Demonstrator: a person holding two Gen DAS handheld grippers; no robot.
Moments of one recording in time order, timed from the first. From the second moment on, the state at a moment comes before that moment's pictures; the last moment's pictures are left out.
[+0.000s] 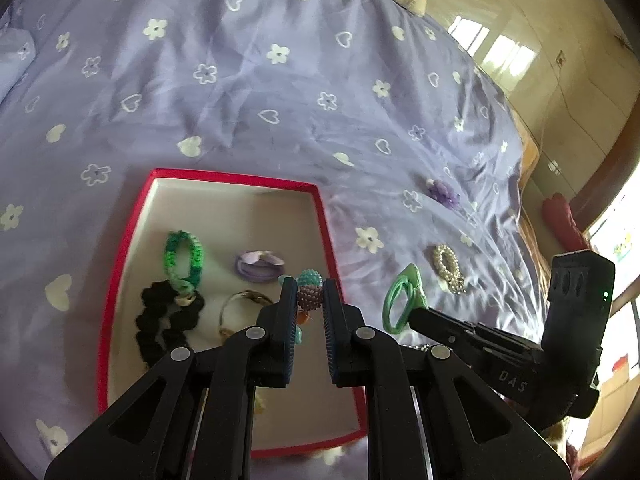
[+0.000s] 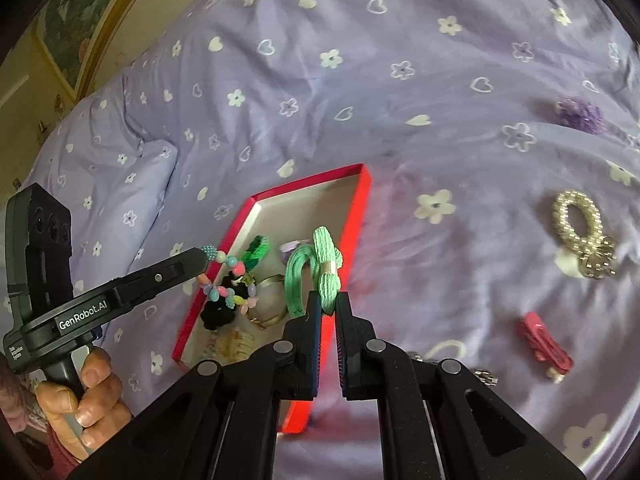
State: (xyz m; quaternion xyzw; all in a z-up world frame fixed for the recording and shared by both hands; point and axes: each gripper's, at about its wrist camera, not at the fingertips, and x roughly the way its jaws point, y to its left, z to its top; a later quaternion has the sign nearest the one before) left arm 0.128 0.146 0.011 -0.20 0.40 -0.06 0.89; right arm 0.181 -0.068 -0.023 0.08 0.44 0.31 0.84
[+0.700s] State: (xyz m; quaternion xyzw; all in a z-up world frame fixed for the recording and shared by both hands) left arm 0.146 0.210 -0.022 -0.23 0.40 -0.01 0.89; right arm 0.206 0.010 -0.057 0.03 0.48 0.34 0.81
